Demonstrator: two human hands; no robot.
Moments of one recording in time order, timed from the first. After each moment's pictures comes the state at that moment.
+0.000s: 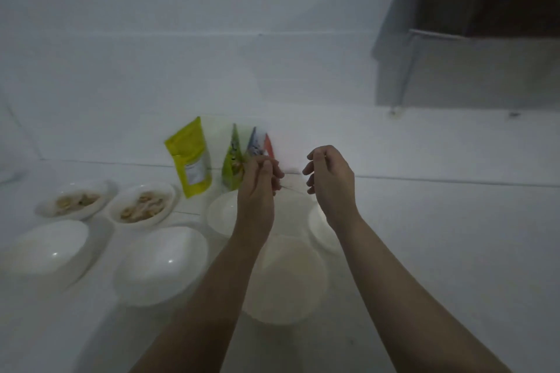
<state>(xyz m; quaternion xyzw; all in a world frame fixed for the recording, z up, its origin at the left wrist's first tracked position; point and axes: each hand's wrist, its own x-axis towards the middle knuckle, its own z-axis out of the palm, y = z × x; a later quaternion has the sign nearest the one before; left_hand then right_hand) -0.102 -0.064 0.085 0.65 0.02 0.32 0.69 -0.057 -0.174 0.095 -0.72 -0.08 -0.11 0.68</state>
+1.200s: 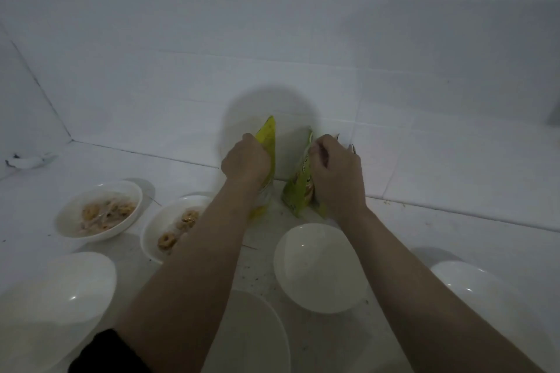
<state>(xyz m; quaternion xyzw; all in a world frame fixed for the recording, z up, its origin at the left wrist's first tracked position) 0.104 0.196 0.061 0.92 0.30 0.16 0.18 0.095 0.034 0.065 -0.84 -0.20 -0.21 0.46</state>
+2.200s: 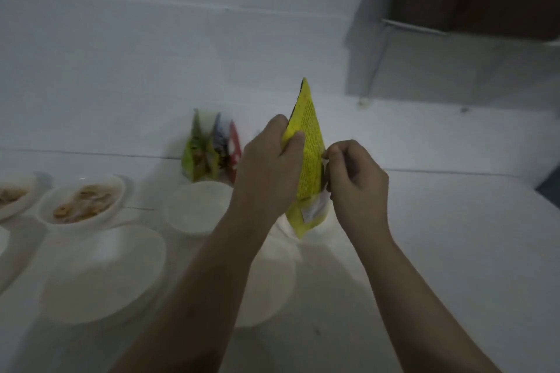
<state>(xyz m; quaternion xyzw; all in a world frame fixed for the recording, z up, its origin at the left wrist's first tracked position) -0.117 -0.096 0.156 0.81 -0.03 0.27 0.51 -0.094 -0.219 0.114 -0.77 -0.12 -0.29 0.56</state>
